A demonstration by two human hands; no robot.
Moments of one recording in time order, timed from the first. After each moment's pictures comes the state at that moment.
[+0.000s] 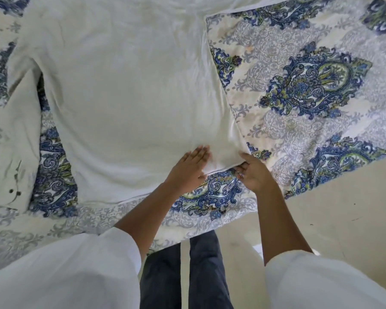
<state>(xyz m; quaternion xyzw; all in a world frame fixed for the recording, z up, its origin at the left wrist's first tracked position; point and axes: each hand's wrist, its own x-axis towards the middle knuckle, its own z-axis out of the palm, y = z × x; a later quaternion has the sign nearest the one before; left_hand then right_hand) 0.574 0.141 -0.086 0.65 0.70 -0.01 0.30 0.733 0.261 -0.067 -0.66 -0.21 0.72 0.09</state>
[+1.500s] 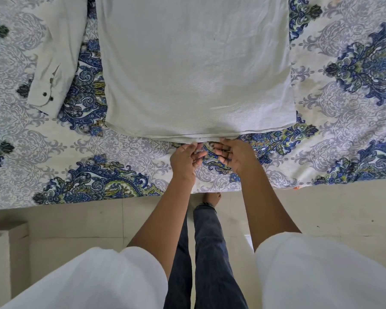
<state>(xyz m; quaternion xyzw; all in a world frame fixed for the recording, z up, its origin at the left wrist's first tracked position) 0.627 0.037 -0.087 -0.35 0.58 0.62 0.39 0.688 0.157 -0.087 -0.61 -0.29 0.73 -0.07</state>
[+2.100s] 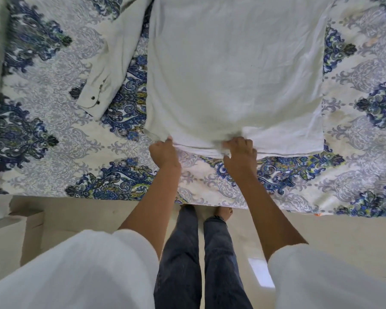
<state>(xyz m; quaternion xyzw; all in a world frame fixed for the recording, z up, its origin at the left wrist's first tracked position) 0.530 -0.016 -0.063 -0.37 0.75 0.51 0.21 0.643 0.118 -0.072 -0.30 -0.91 0.26 -0.15</state>
